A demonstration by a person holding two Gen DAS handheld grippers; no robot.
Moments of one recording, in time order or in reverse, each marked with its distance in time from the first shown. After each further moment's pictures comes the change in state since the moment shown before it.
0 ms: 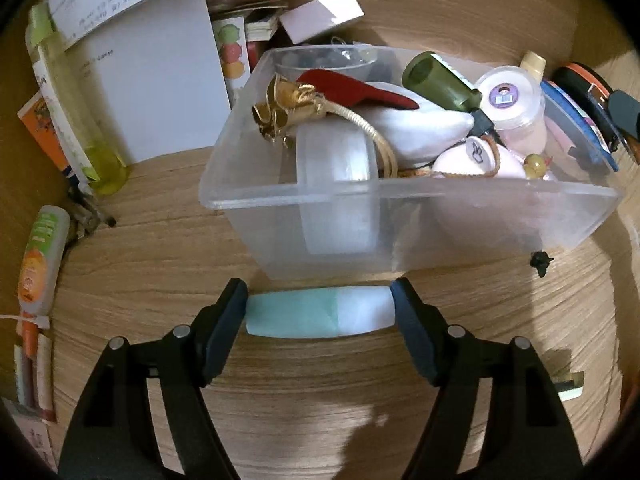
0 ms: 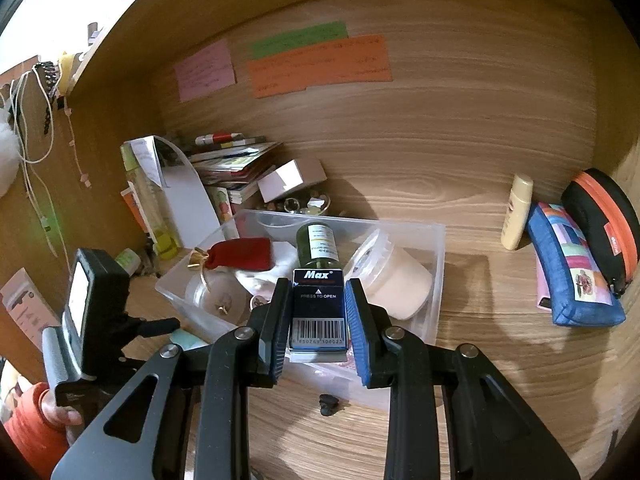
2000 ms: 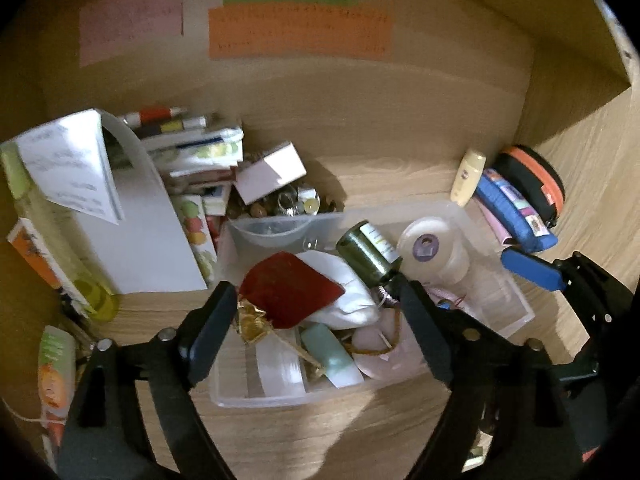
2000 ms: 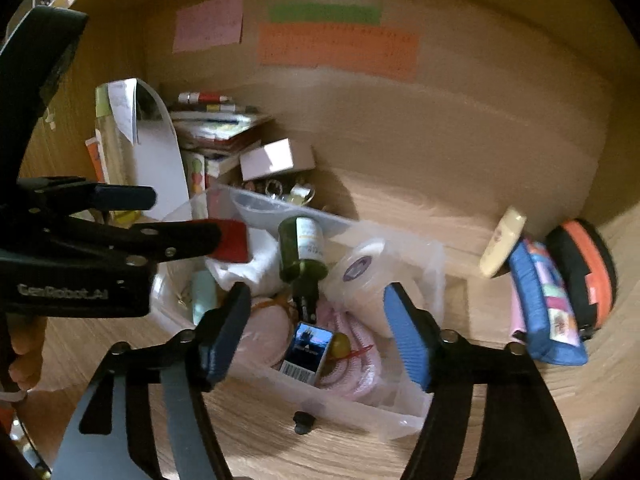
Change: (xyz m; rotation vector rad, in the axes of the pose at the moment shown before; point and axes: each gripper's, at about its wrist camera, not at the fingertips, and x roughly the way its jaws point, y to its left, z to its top) left arm -0.069 -0.012 0.093 0.056 -0.242 -0.172; right arm 0.025 0.035 0.014 -0.182 0.056 -0.198
